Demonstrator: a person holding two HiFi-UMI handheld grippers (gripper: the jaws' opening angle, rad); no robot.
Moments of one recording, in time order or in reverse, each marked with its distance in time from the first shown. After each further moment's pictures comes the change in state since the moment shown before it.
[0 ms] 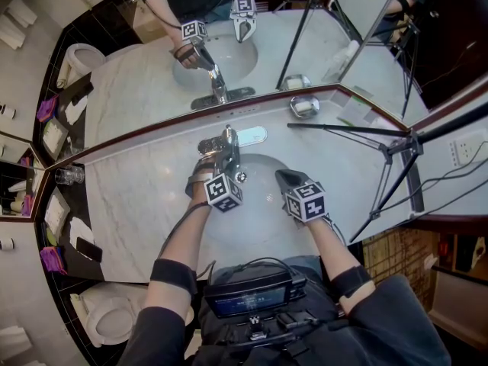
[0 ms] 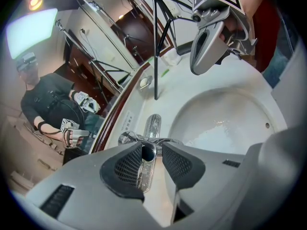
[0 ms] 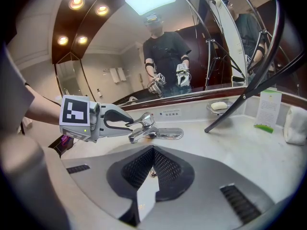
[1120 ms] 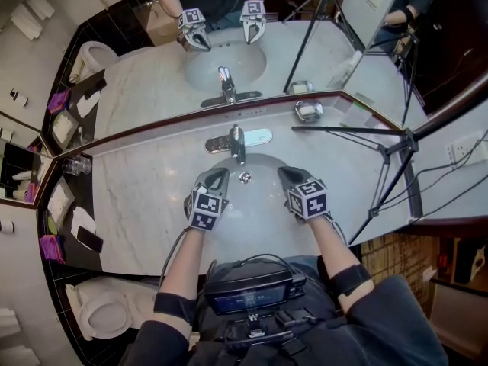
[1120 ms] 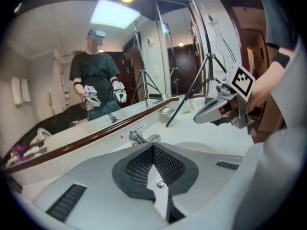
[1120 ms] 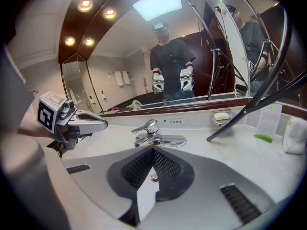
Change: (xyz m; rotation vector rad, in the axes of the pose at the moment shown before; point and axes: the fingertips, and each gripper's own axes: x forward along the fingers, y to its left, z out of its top) left arm -0.116 0.004 0.004 -0.691 -0.262 0.016; right arm -0.016 0.012 0.018 -0.046 -0.053 0.016
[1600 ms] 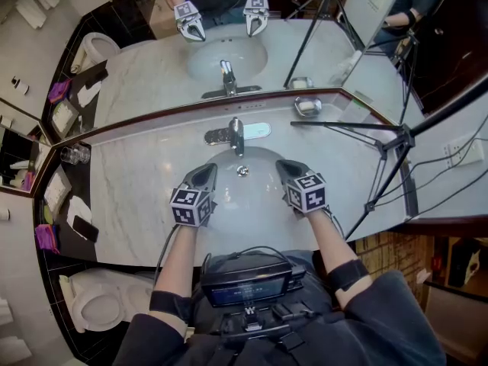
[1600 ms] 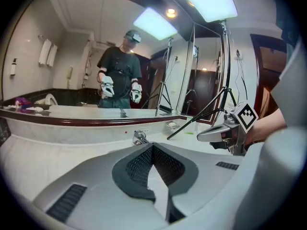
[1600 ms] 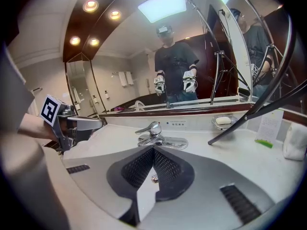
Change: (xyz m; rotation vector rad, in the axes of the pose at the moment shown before) left arm -0.034 0.023 -0.010 -0.354 -0.128 0.026; right arm -0.008 0.007 0.006 -0.034 -0.013 0.022
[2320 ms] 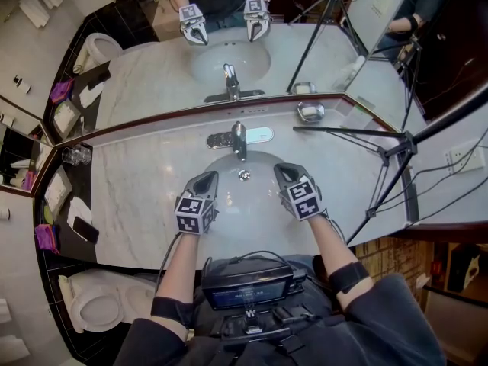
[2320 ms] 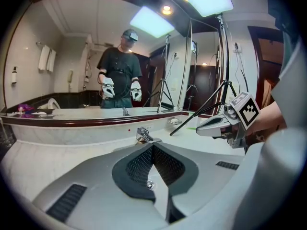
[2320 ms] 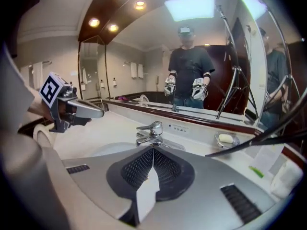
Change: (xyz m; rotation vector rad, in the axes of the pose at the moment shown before) left arm -0.005 0.004 -0.014 0.051 0.025 0.042; right arm 0.007 0.013 0.010 -0.259 0.035 -0.045
